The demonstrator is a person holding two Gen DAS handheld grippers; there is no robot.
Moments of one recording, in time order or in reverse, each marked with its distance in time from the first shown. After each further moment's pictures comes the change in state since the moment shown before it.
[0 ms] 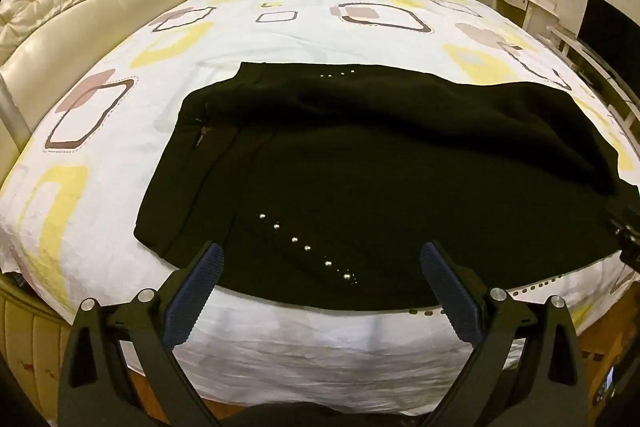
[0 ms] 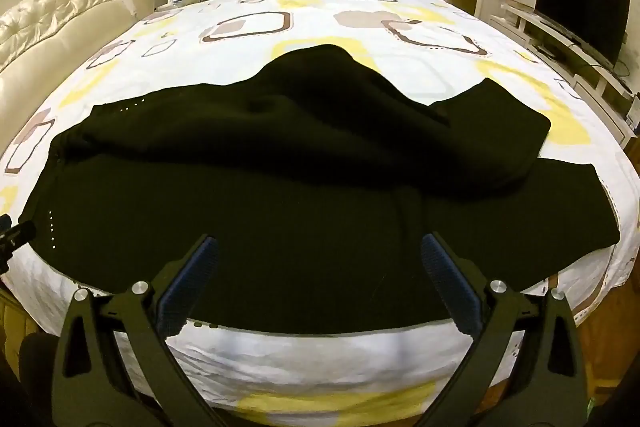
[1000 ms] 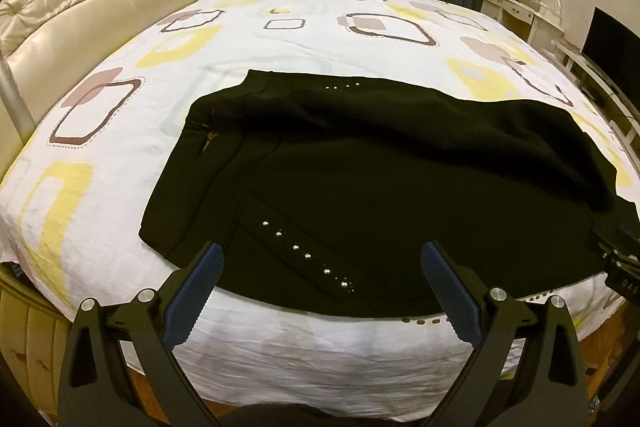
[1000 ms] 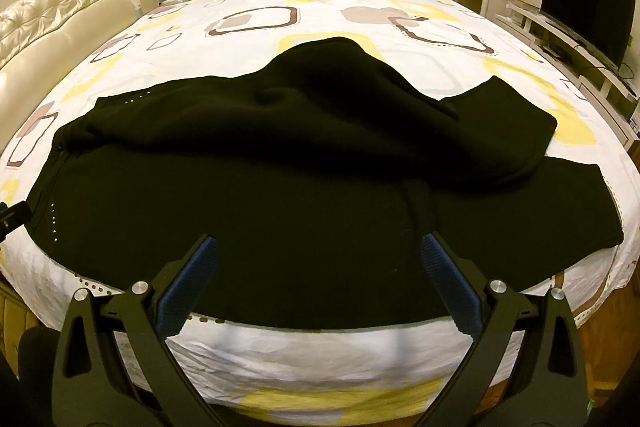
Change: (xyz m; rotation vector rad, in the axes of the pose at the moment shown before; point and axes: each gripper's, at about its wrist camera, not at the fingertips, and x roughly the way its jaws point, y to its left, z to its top) left arm -0.006 0.000 0.004 -0.038 -0.027 0.001; right arm 0.003 0.009 -0.003 -0.012 0.015 0.008
